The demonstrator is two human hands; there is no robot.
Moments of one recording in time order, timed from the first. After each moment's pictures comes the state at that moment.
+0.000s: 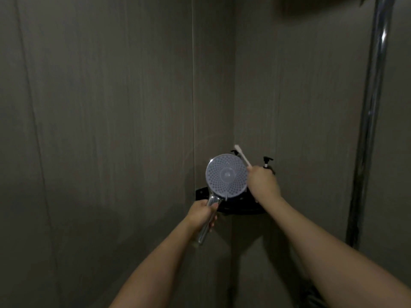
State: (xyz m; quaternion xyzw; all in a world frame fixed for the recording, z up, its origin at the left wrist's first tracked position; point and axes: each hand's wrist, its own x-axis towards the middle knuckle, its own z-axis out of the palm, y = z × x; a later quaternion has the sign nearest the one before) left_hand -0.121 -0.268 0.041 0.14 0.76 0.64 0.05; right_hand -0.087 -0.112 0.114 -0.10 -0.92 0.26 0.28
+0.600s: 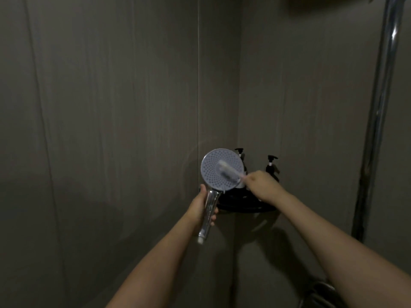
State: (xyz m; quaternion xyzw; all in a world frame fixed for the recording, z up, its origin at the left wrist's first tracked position) left_hand -0.127 -0.279 0.043 0.09 0.64 0.75 0.15; right_hand -0.075 -0.111 0.117 -0.01 -0.95 0.26 0.18
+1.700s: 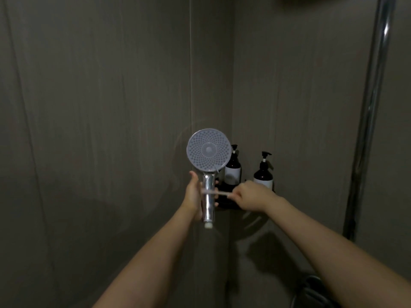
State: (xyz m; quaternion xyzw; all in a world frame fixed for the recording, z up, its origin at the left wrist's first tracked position) left_hand -0.136 -0.266 0.061 0.13 0.54 0.82 0.14; right_hand -0.083 -0.109 0.092 0.12 -0.99 0.04 0.11
